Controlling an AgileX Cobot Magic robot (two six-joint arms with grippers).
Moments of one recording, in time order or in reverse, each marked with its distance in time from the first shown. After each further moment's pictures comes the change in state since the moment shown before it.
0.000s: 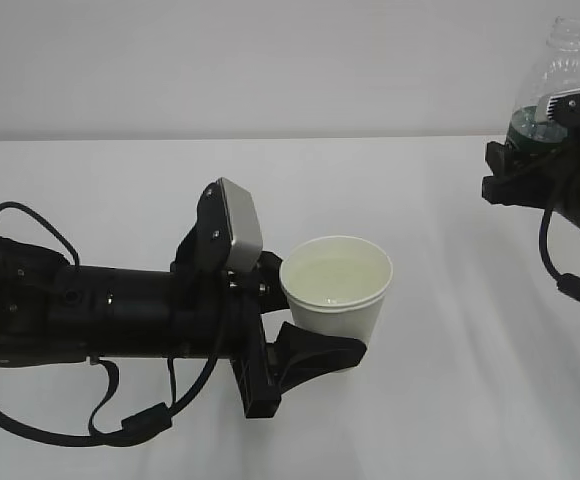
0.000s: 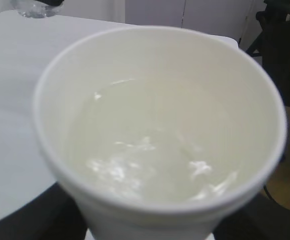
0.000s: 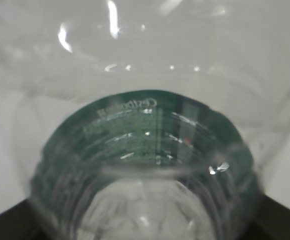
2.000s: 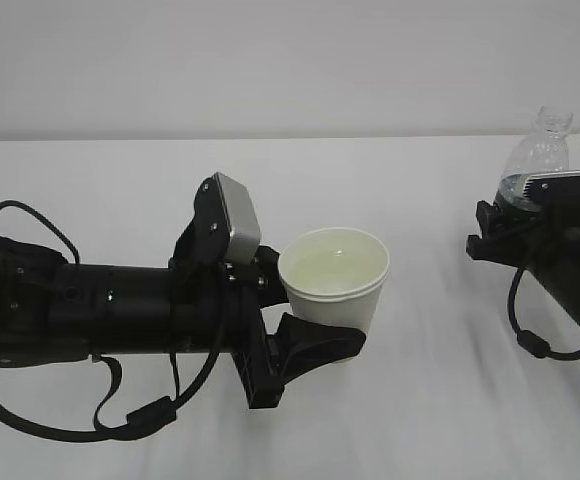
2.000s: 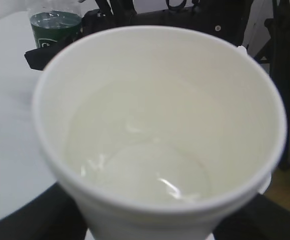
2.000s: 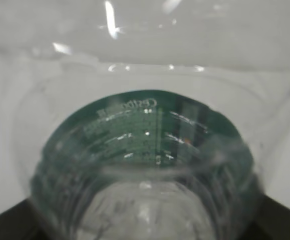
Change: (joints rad) left arm 0.000 0.000 0.000 -0.040 0.000 0.000; right arm 0.000 0.338 0.012 0.069 -0.339 0.048
